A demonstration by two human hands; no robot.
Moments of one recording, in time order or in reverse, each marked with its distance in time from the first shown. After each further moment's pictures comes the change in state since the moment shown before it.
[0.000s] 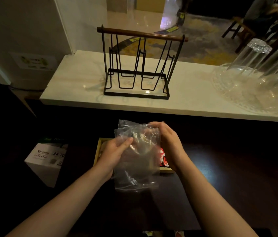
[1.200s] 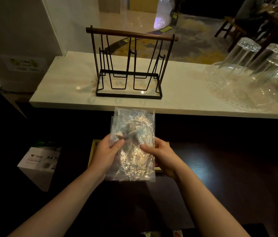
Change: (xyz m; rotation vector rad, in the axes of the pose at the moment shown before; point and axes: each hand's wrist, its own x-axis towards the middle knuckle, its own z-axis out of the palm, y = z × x) left_hand 0.004 -0.006 -0.002 0.129 0.082 0.140; right_hand -0.014 0.015 -0.009 0.042 -0.118 0.318
